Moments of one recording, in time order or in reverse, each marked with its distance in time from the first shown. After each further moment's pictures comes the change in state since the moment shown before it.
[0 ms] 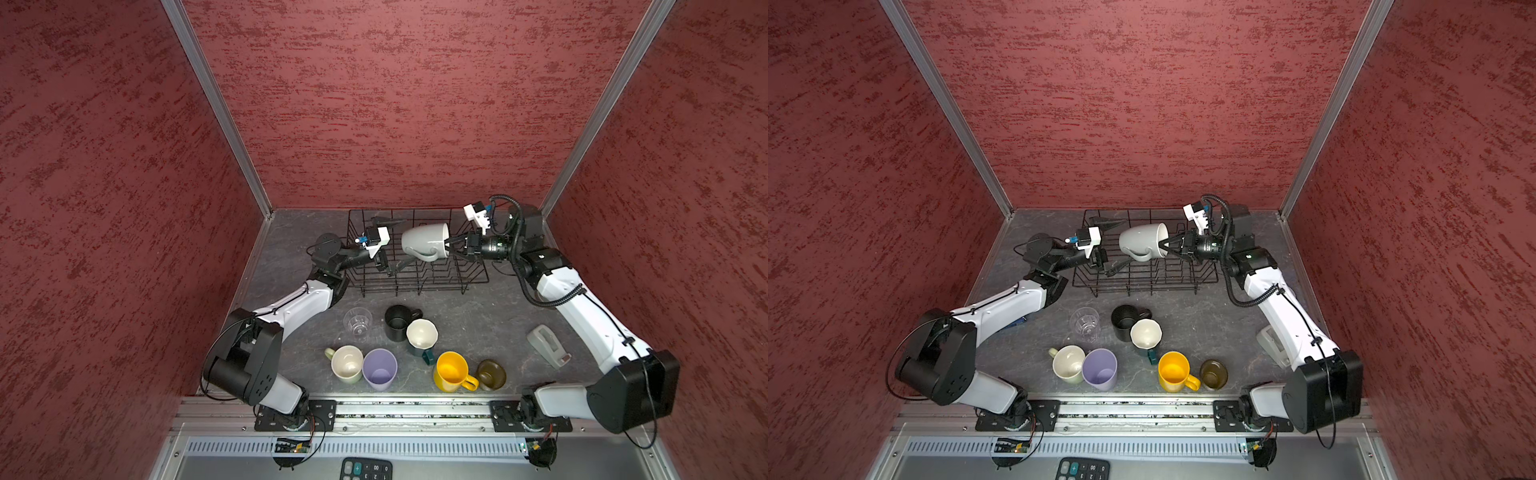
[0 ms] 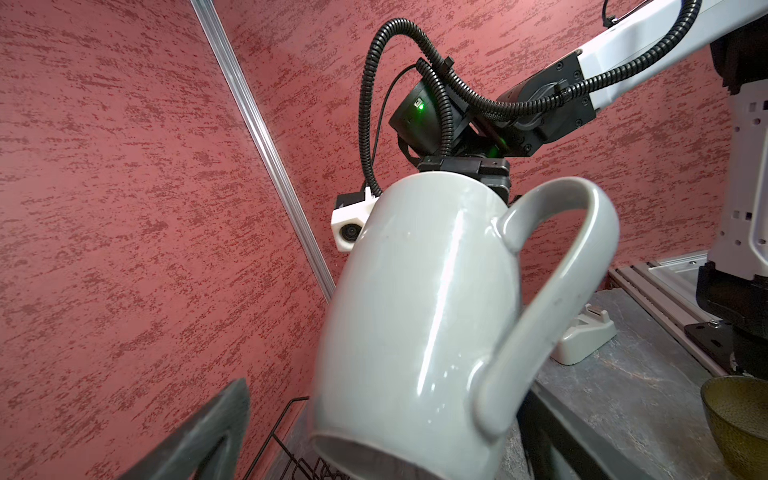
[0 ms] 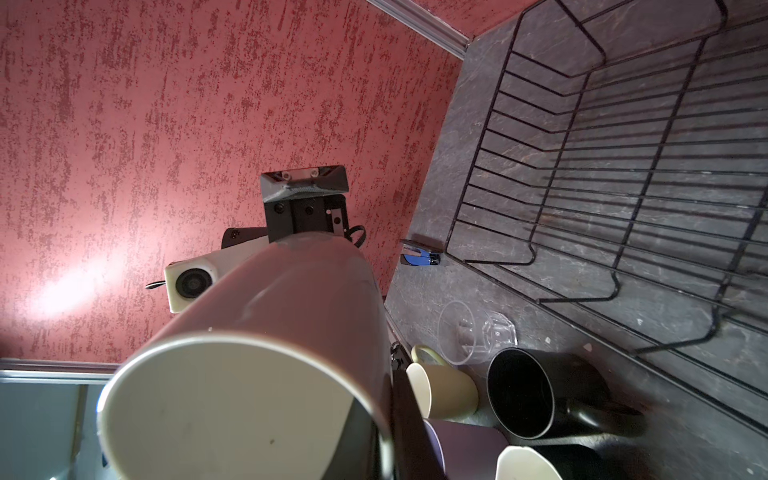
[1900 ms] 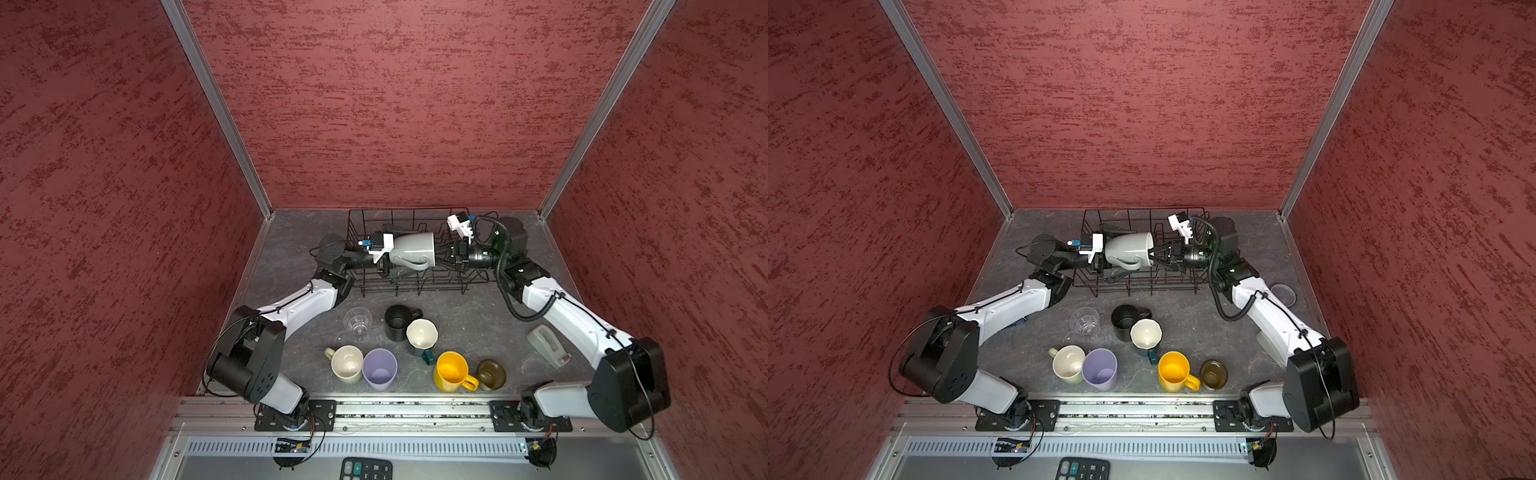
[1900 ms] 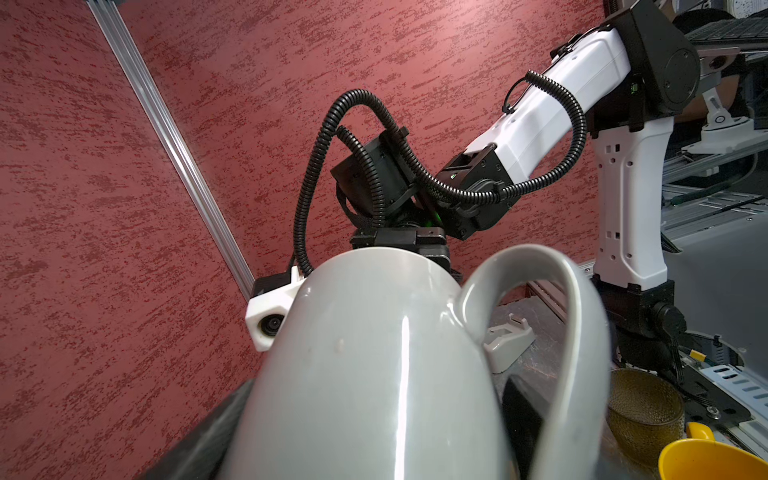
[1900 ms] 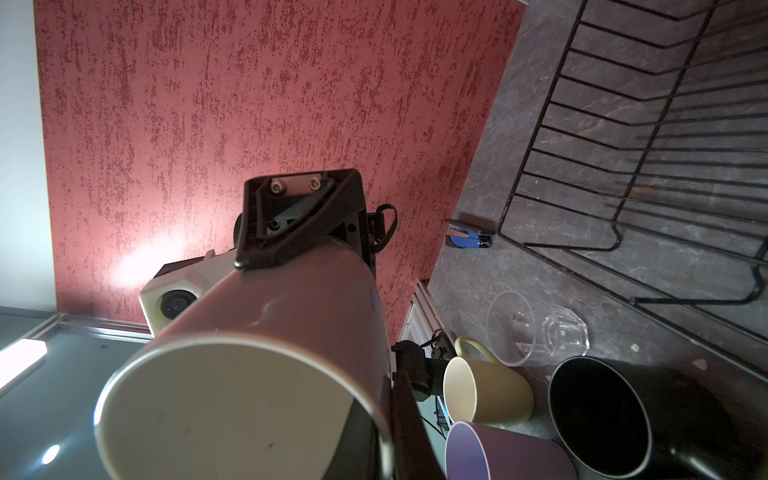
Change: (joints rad) left arm -0.041 0.014 0.024 0.057 0.154 -0.090; right arm 0.093 0.015 -0.201 0.456 -0.061 0.309
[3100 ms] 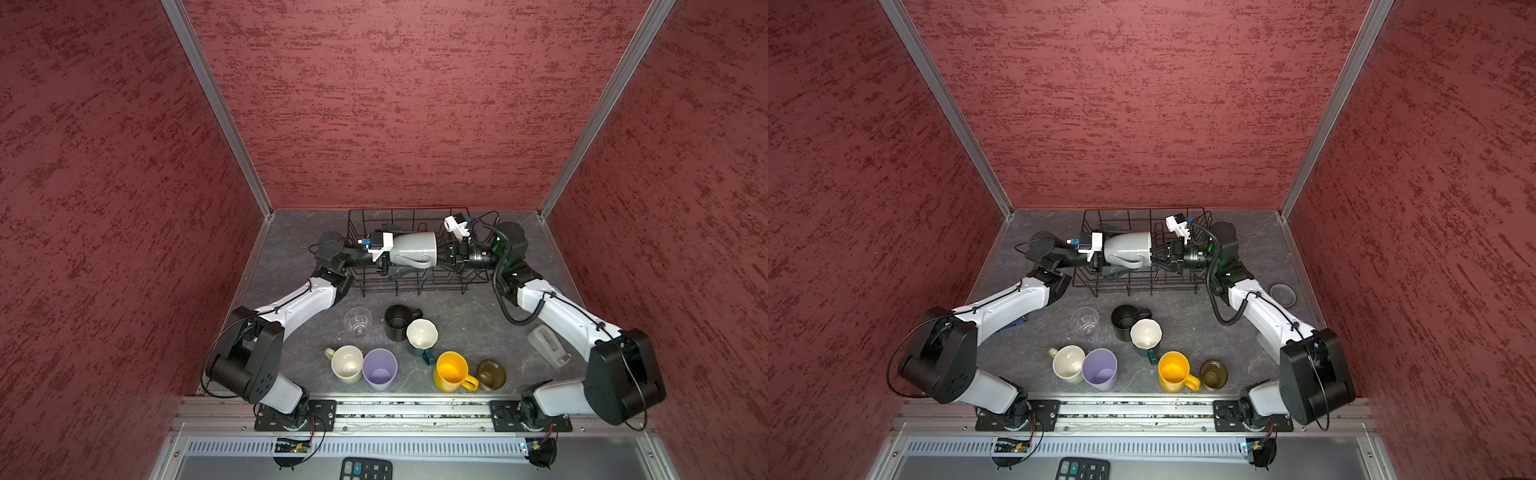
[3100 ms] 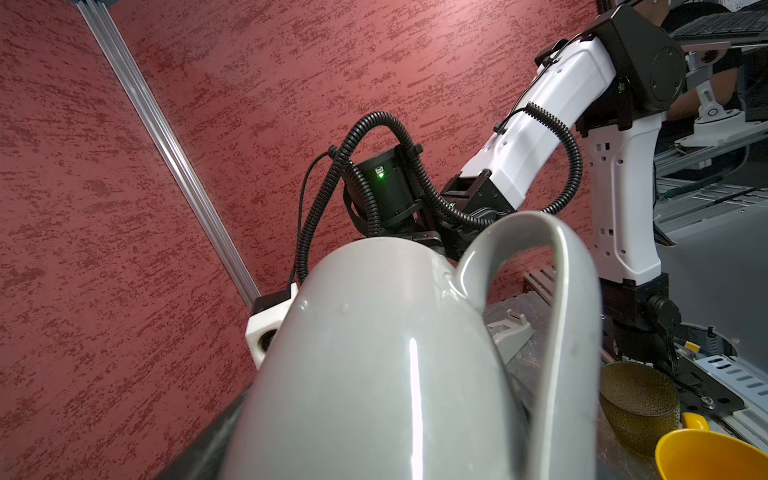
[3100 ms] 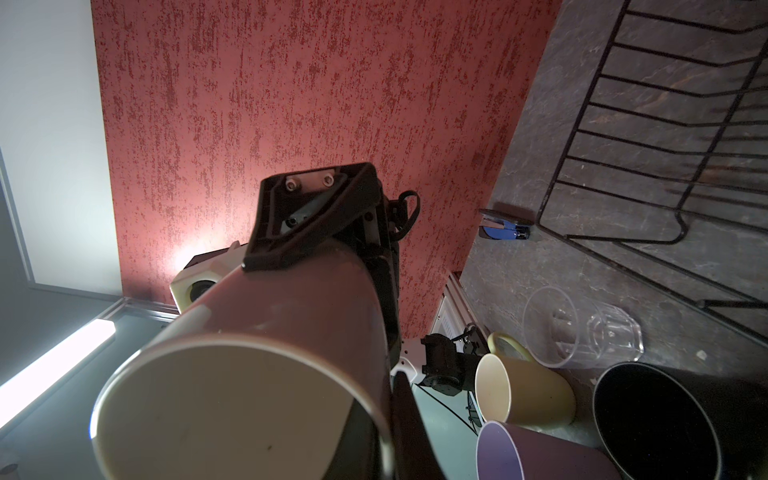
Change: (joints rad) left arm 0.008 -0.007 0.023 -0.050 0.024 0.030; right arm 0.004 0.037 -0.058 0.266 -0.054 0.203
